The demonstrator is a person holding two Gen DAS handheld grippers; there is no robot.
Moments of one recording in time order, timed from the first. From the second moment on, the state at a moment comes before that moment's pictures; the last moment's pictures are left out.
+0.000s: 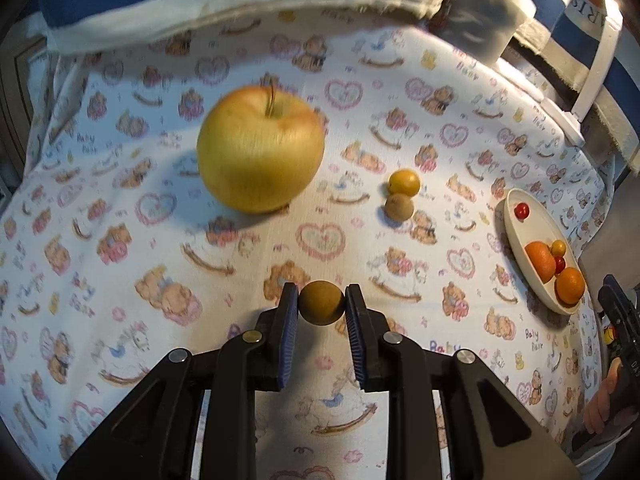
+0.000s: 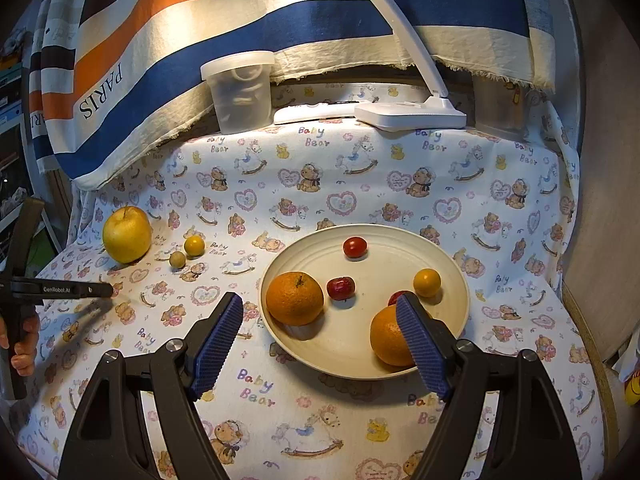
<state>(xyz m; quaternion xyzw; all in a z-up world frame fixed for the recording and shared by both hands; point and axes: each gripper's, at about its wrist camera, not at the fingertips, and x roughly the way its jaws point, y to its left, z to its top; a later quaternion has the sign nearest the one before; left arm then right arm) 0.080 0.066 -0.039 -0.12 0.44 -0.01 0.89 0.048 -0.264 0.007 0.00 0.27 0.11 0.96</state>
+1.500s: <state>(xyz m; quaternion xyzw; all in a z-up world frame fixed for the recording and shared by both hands) 0.106 0.075 -0.034 -0.11 0.41 -0.04 0.90 0.173 -0.080 -0.019 0.00 0.45 0.22 0.86</state>
